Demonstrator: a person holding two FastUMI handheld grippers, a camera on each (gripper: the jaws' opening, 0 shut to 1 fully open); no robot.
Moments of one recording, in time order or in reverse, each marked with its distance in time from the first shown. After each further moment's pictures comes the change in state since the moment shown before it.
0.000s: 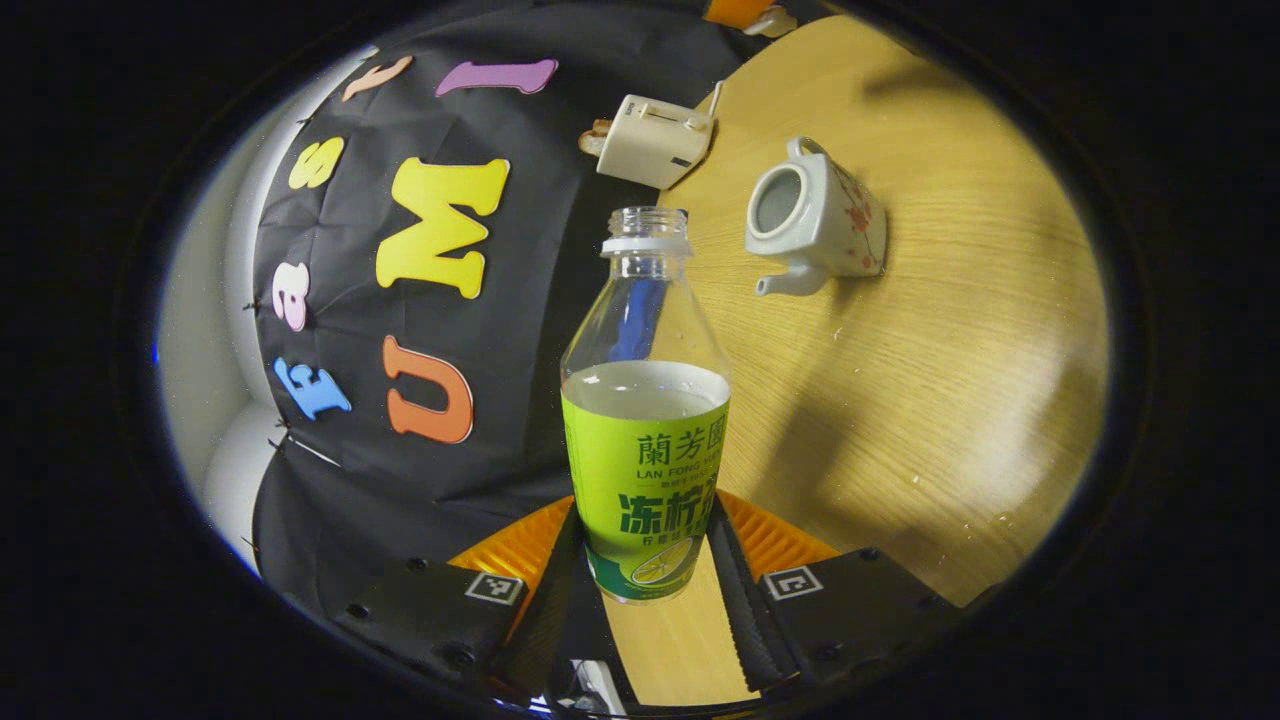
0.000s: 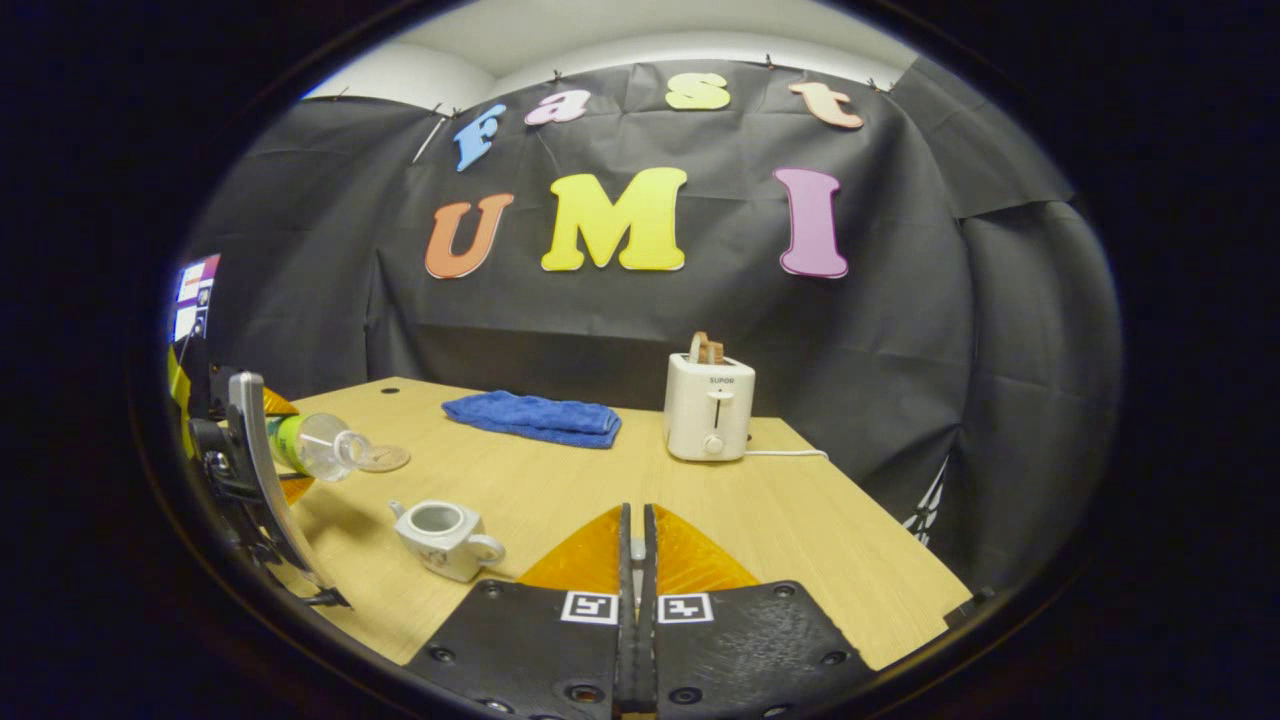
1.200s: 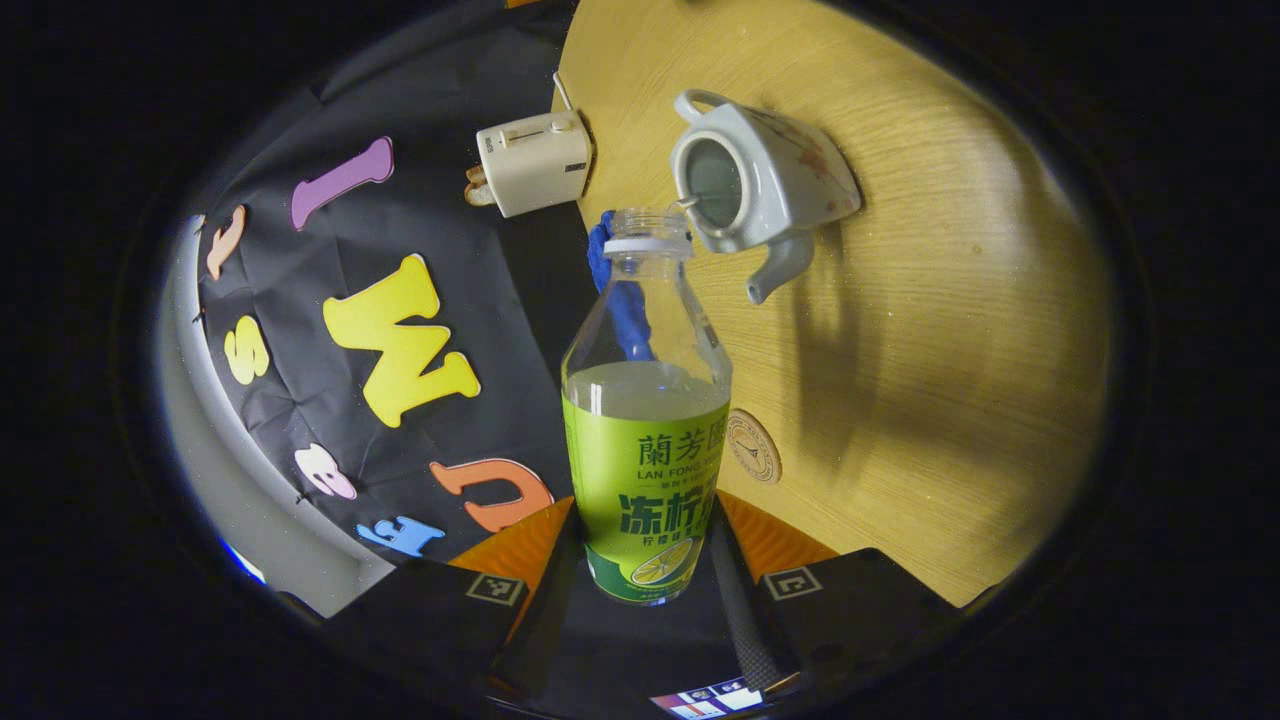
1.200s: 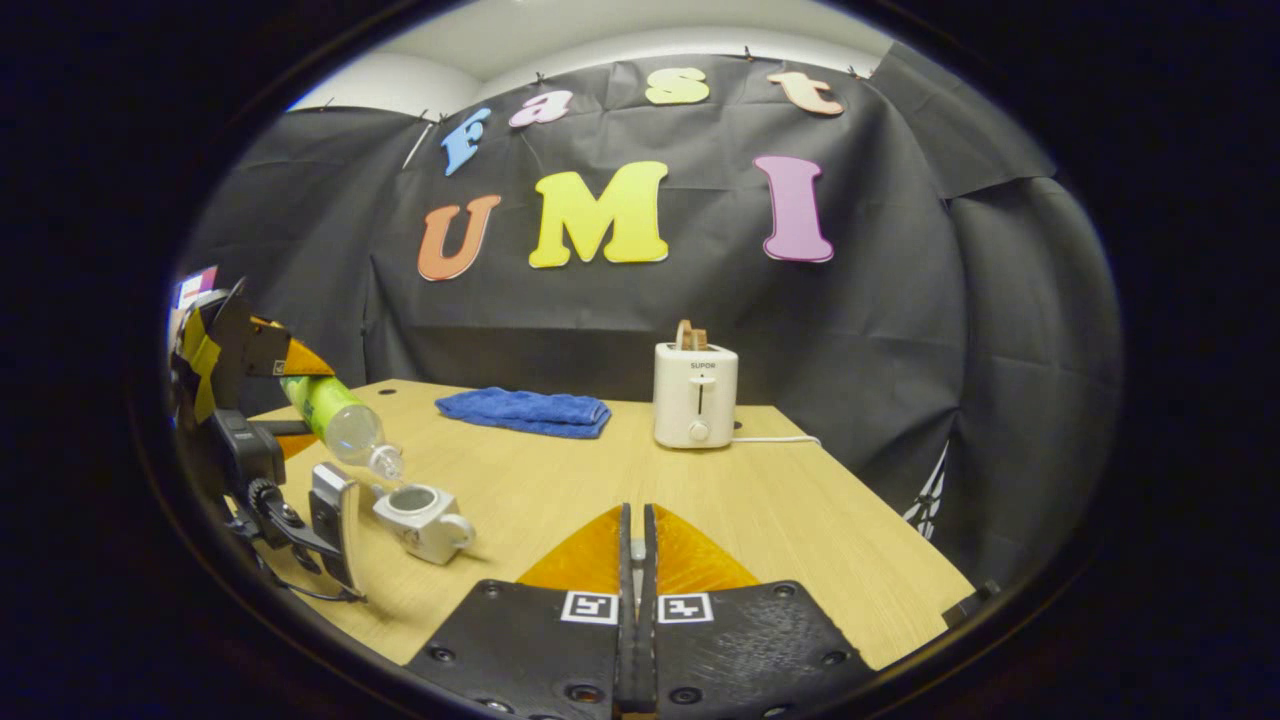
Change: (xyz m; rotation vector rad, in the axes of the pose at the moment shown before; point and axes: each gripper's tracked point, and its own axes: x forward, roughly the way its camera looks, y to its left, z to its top) left arm 0.010 0.041 0.043 0.532 0.055 0.064; right arm -0.002 -0.027 -0.015 0.035 0.008 0.012
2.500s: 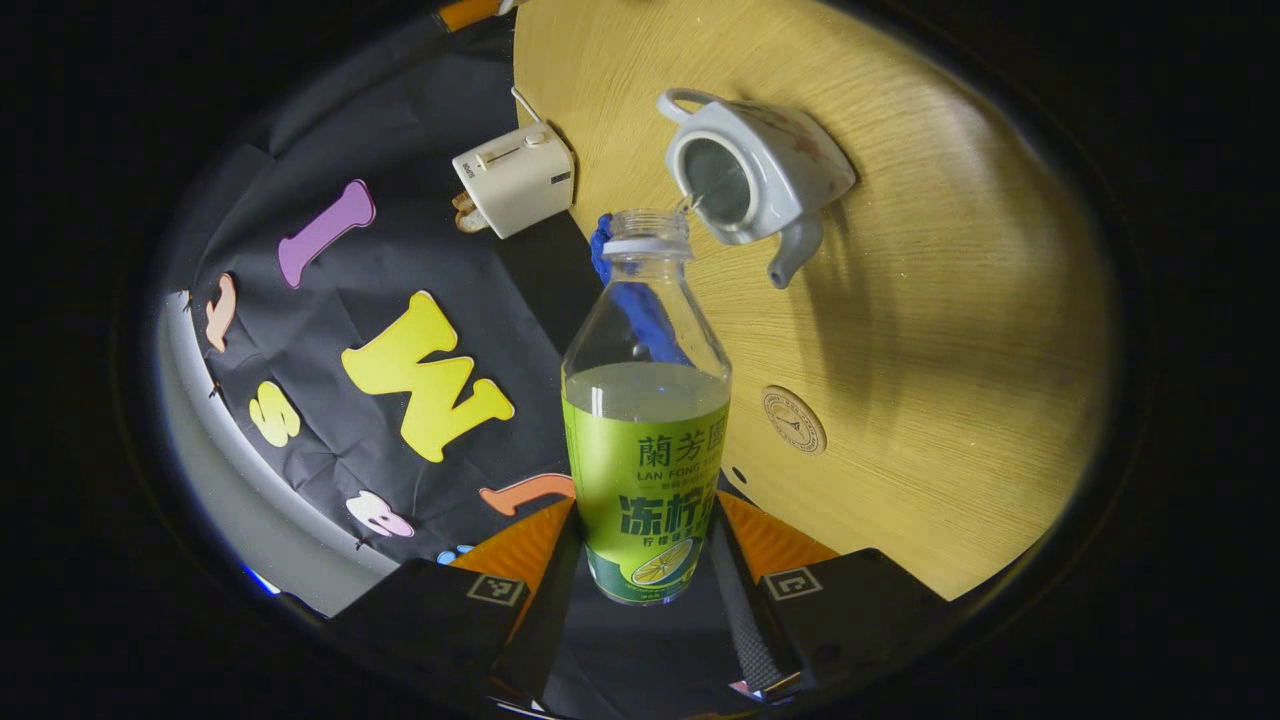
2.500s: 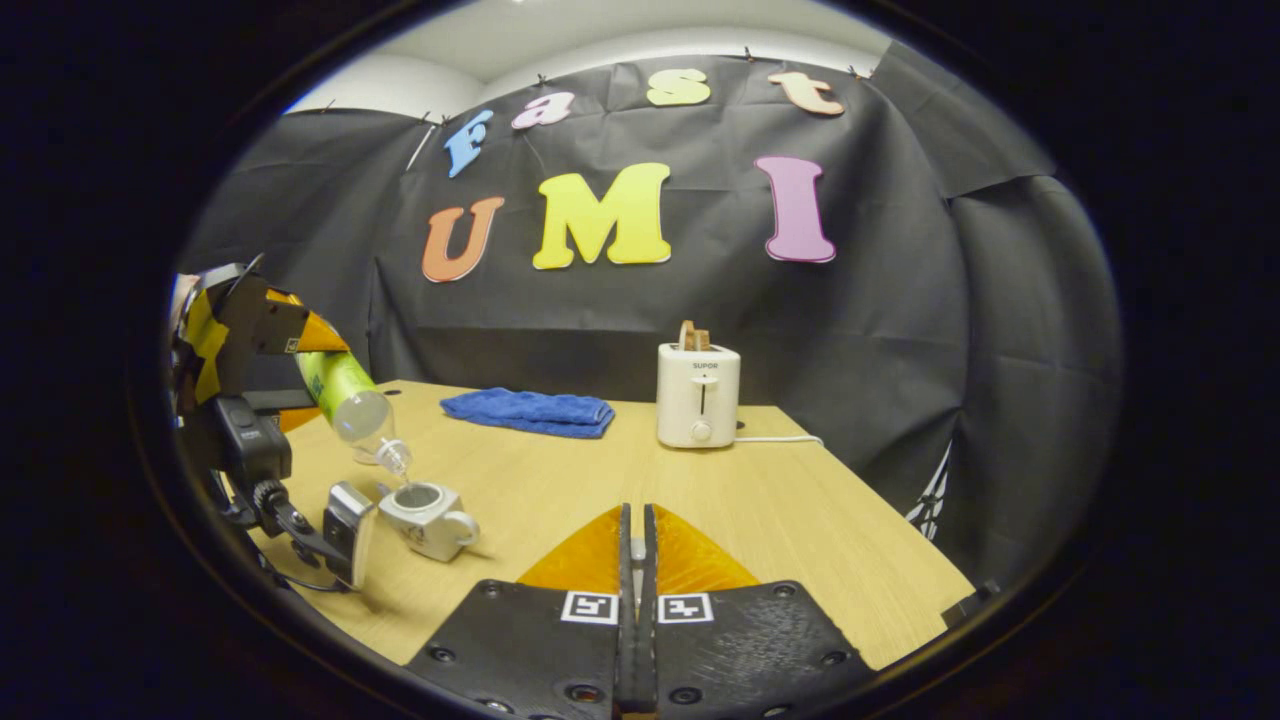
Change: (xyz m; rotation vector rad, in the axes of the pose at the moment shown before) left arm -0.001 0.030 0.005 0.155 0.028 0.057; right arm -0.003 0.000 -0.001 0.002 -0.001 0.012
